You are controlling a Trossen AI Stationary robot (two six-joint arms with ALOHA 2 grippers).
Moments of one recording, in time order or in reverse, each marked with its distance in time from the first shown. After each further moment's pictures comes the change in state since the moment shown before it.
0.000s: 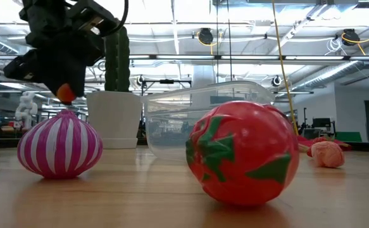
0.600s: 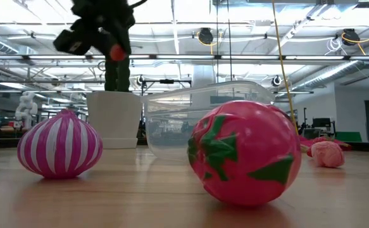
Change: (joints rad) left arm 0.117 0.034 0.262 -0.081 -0.028 0.155; right arm 0.000 0.000 0.000 0.000 0.000 -0.007
